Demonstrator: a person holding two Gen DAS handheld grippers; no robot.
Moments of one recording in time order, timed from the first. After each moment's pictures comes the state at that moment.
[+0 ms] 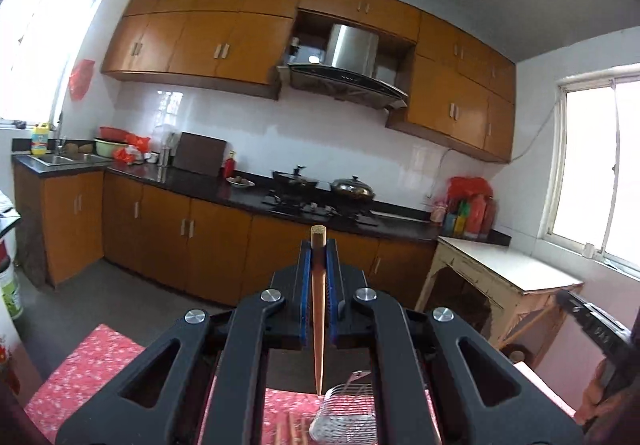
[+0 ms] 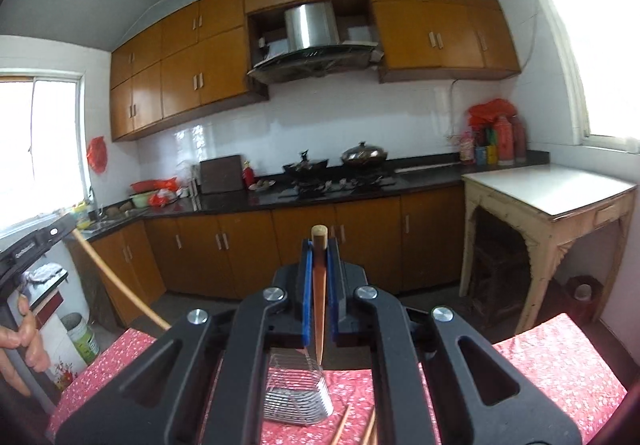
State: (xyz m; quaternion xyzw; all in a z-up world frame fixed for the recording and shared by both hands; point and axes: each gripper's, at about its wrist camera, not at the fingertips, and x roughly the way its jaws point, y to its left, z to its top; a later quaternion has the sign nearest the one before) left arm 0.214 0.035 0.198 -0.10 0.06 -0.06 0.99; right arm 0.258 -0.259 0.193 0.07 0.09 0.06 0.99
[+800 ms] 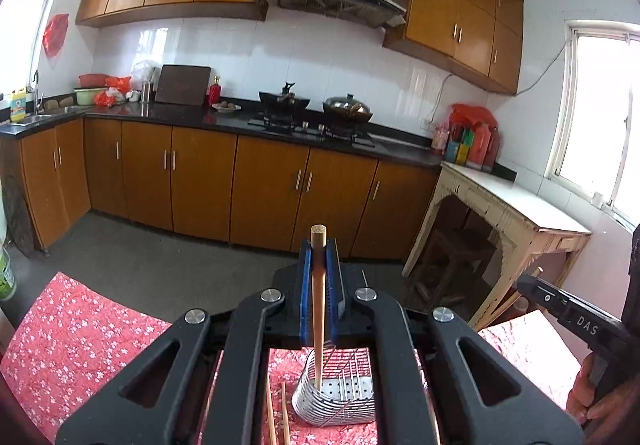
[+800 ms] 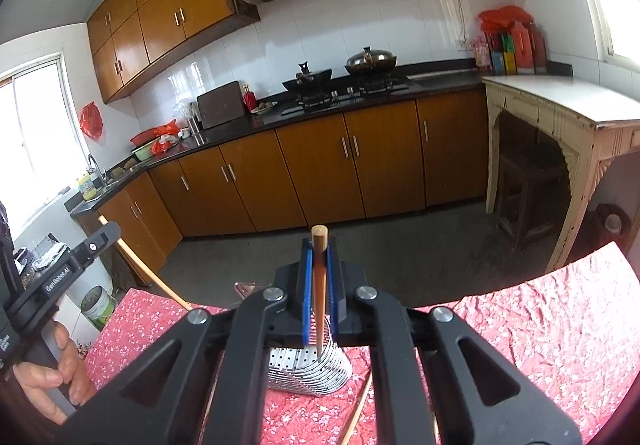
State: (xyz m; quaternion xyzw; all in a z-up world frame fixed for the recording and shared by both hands) left arm 0.301 -0.007 0.108 -0.09 0.18 -0.08 0.98; right arm 0.365 -0.251 0.096 0.11 0.24 0.09 0.96
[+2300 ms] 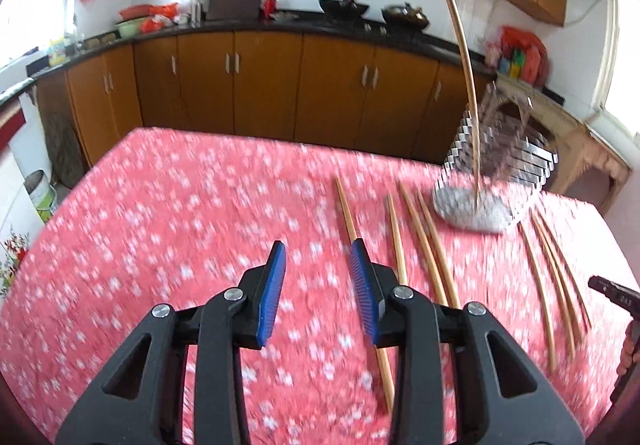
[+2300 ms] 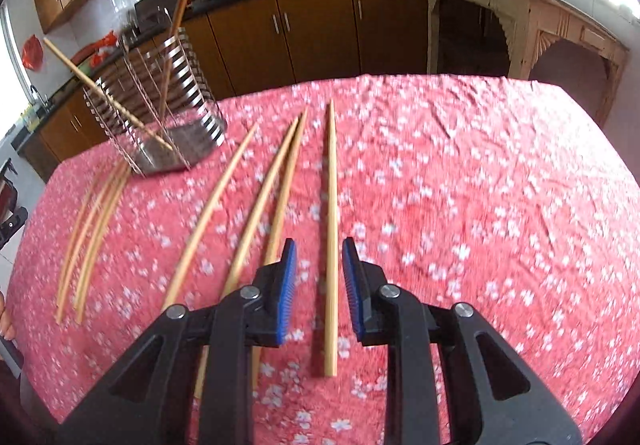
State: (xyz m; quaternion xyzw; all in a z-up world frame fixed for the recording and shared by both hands) left arm 0.214 0.087 -0.047 -0.06 0.33 -0.01 0.94; right arm 0.260 -0.300 -0.108 0.08 0.42 0.00 0.91
